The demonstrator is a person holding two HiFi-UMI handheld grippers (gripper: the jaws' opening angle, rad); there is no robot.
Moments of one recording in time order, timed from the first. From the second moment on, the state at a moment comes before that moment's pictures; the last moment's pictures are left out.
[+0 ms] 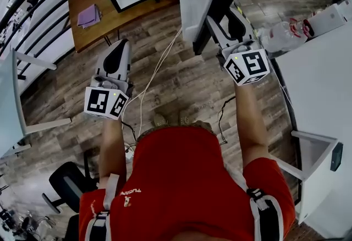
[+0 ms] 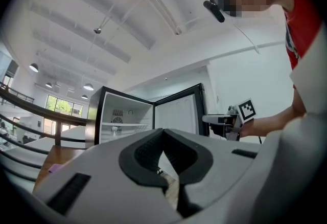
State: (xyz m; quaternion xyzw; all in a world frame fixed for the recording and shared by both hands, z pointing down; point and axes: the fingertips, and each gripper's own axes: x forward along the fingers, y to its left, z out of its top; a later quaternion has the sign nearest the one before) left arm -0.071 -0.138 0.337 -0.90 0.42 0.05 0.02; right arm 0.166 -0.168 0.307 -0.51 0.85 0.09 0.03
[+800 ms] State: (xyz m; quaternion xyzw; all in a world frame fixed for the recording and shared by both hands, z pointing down) left arm -0.135 -0.160 0.330 -0.91 0.41 0.06 0.02; right arm 0.037 -0.206 0.303 -0.49 0.87 0.09 0.01
